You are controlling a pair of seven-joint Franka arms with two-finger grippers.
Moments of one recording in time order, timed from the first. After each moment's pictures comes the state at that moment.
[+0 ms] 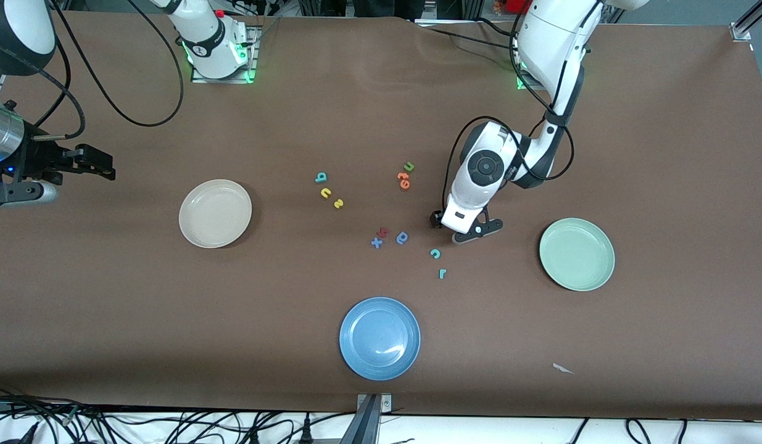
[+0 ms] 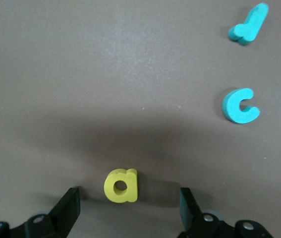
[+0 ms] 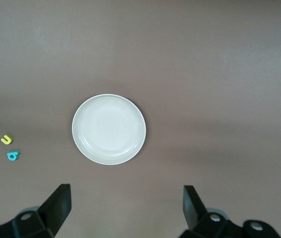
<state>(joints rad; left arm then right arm) -0.61 0.60 0.07 -1.95 -0.15 2.52 -0.80 0.06 0.15 -0.05 -1.53 -0.02 1.59 -0.10</state>
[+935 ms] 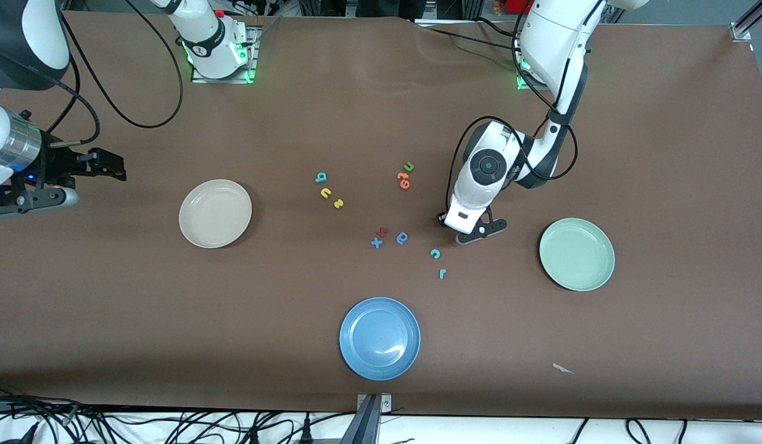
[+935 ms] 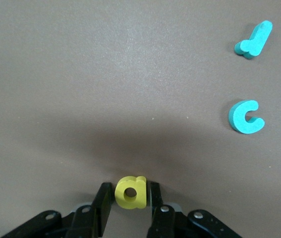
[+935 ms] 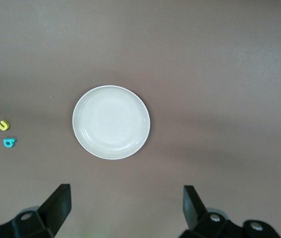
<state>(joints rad) -0.61 0.59 0.08 -1.95 -0.13 2.52 -0.81 0.08 0.18 -0.04 -1.54 -0.02 1.60 -0.16</state>
